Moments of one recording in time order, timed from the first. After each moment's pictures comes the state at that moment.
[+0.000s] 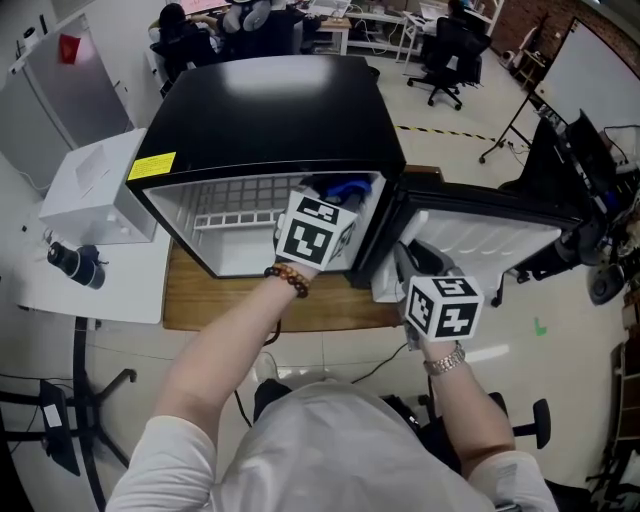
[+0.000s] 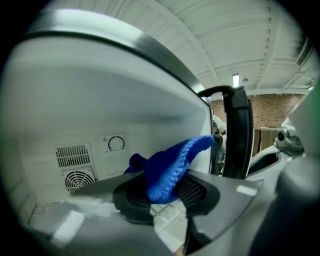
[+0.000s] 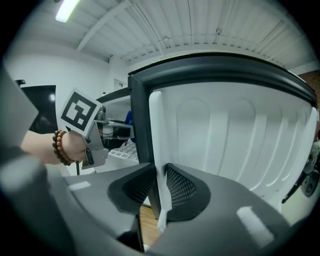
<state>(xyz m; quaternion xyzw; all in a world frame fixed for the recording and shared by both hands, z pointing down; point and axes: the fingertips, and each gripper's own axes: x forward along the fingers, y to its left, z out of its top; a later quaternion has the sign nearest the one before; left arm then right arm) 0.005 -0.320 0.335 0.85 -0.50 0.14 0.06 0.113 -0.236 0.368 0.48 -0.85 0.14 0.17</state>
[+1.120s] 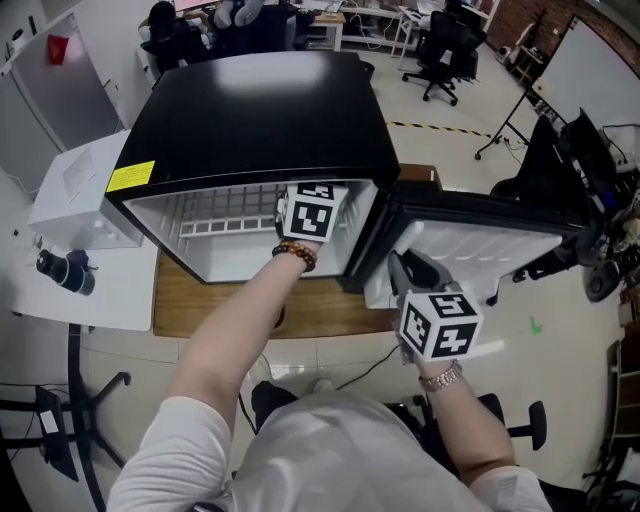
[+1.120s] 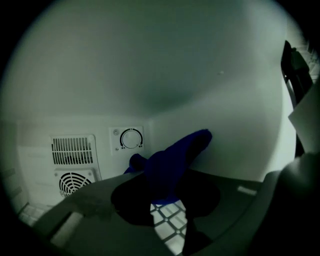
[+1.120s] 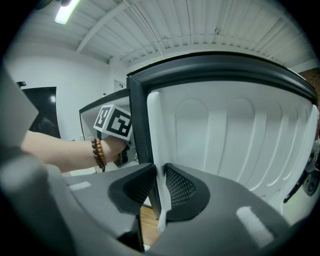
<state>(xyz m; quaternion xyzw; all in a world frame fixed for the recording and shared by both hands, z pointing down) -0.027 -0.405 0.356 0.80 -0.59 0.11 0.05 0.113 -0.236 0.366 0.48 -0.85 0.14 0.16</state>
